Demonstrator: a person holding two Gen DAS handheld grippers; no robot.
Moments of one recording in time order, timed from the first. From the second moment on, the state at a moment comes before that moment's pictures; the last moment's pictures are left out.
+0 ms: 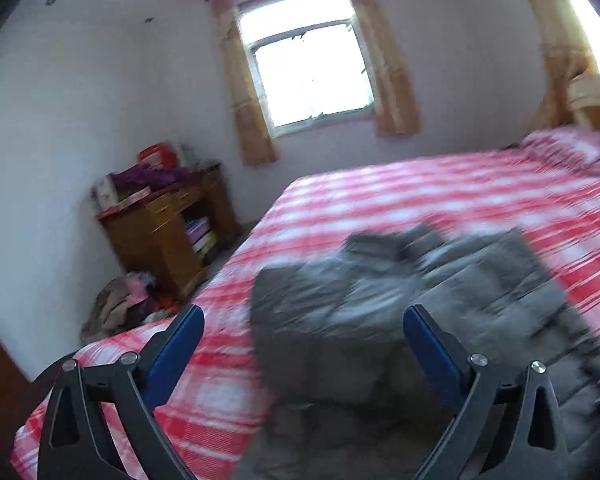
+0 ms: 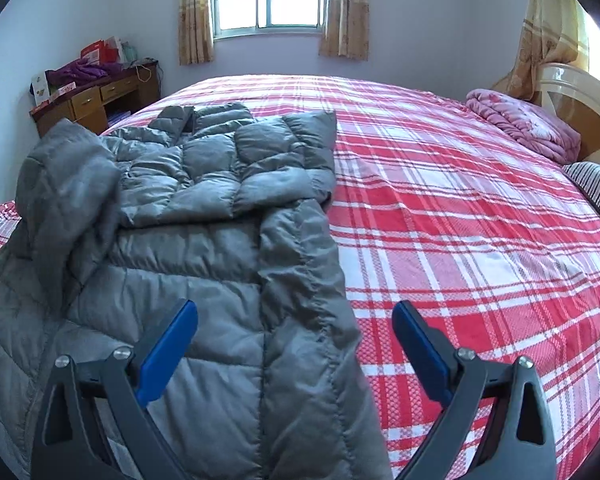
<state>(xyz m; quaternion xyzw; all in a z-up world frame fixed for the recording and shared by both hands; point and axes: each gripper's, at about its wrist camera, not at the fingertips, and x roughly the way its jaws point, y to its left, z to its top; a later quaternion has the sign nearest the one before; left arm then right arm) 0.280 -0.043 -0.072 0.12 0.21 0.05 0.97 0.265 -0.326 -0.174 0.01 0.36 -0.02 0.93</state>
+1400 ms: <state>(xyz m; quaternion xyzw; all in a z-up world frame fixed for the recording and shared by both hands) 0.355 0.052 -0.218 0.04 0.39 0.15 0.91 0.341 -0.268 -0.127 0.05 0.37 0.09 0.92</state>
